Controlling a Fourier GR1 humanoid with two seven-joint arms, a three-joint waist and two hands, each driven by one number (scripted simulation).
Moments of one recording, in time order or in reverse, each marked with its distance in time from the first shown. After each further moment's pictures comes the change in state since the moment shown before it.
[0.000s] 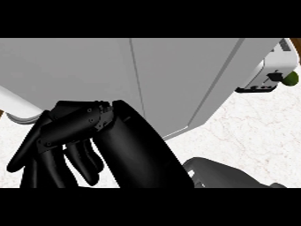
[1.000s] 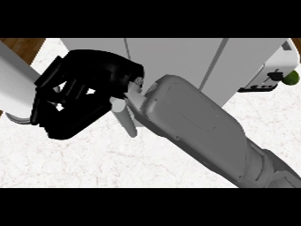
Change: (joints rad) left arm 0.058 -0.034 0.154 0.042 -0.018 -0.088 0.082; right arm -0.299 0.016 -0.161 0.652 -0.544 0.701 -0.028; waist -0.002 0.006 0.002
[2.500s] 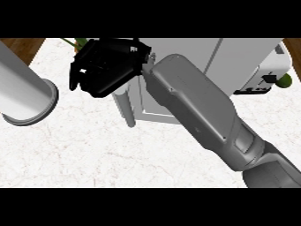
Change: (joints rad) left arm -0.017 -0.125 0.163 0.042 -0.053 -0.077 0.163; right arm -0.085 0.003 -0.072 0.452 -0.094 0.319 -0.308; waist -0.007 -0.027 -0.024
